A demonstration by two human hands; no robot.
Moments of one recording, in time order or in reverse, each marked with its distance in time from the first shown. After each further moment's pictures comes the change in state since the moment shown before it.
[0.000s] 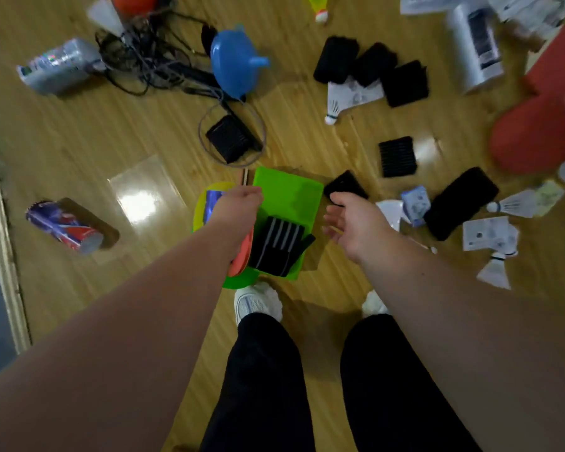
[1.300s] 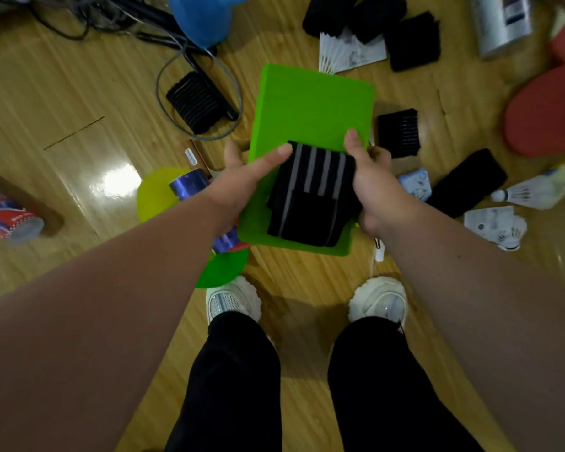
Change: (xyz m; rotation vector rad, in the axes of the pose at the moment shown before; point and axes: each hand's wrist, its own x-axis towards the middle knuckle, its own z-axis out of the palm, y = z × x) left_hand 0.028 0.010 0.037 -0.381 -0.288 0.002; right_hand 0.053 -0.029 -0.028 -0.178 -0.071 -0.240
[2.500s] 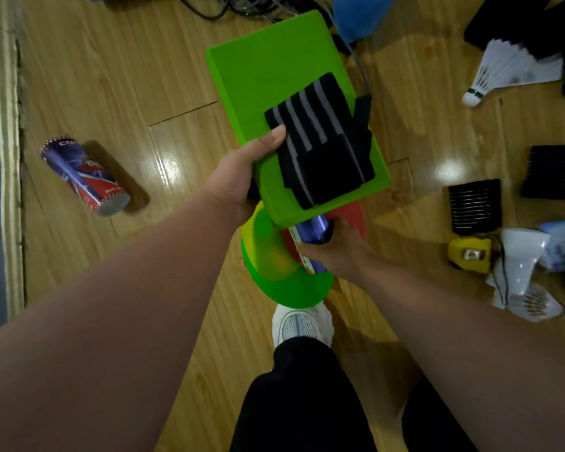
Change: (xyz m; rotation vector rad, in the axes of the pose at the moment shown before) left_hand 0.028 -0.017 -0.160 -0.391 0.030 0.168; right_hand 0.036 0.131 0.158 -0.957 -0.267 -0.167
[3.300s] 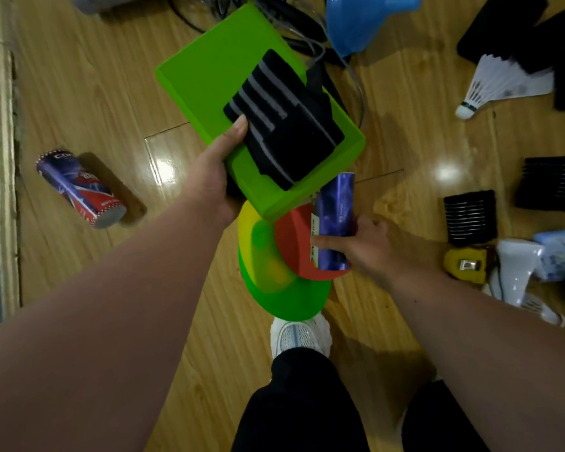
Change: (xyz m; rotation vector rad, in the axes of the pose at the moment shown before) left_hand 0.006 0.019 -0.006 -0.251 0.072 0.078; right_hand 0.015 0.015 -0.034 0.123 0.096 0.097
